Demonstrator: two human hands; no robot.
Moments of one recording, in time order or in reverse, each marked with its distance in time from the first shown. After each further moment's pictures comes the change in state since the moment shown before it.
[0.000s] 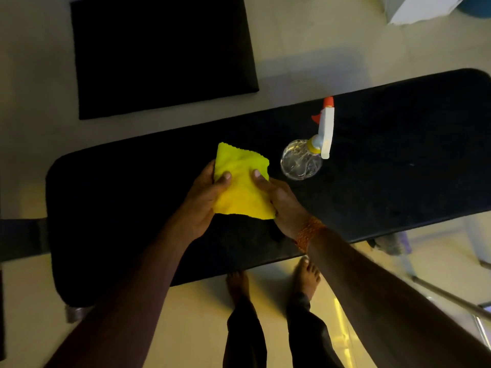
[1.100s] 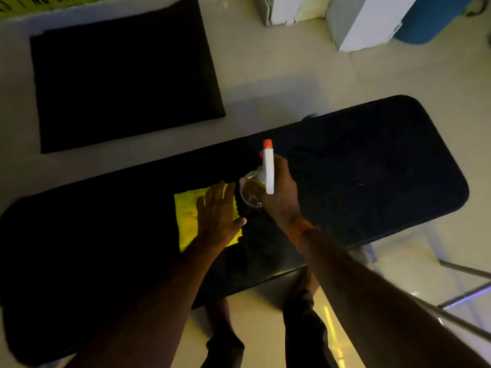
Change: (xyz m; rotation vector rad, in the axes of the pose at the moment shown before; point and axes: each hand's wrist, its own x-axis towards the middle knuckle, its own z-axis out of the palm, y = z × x) left_hand 0.054 -0.006 0.103 1.543 0.137 0.064; right_hand -0.005 -0.088 -0.055 -0.647 0.489 -0.409
